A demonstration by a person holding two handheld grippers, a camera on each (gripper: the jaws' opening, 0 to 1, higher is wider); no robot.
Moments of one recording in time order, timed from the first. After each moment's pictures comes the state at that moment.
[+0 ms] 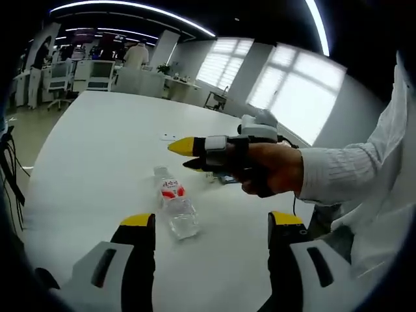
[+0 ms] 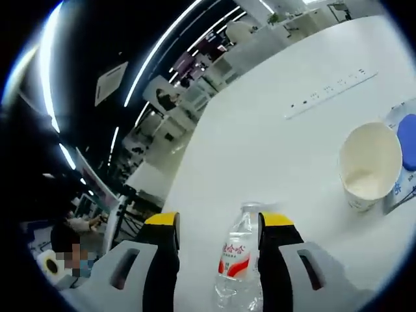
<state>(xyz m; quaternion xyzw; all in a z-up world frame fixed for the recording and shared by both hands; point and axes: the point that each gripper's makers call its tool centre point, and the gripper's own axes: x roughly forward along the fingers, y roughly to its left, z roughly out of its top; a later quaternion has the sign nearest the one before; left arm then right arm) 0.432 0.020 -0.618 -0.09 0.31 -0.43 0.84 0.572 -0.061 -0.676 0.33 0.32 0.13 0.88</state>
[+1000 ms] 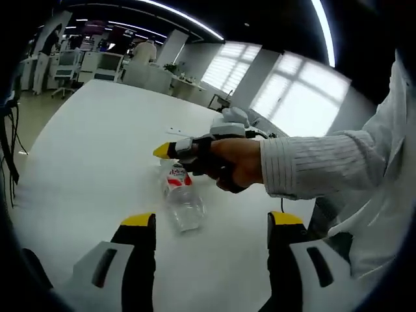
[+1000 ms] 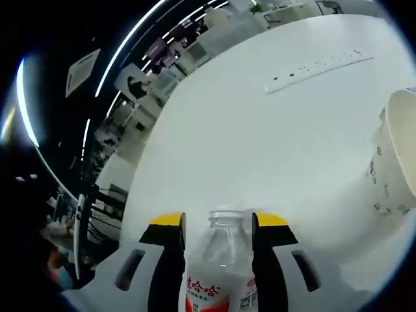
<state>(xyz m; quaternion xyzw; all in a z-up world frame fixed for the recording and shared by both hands) 0.429 0.030 -0.641 -0.13 0.31 -0.42 0.84 0.607 -0.055 -0.746 0.31 0.39 0.06 0.87</state>
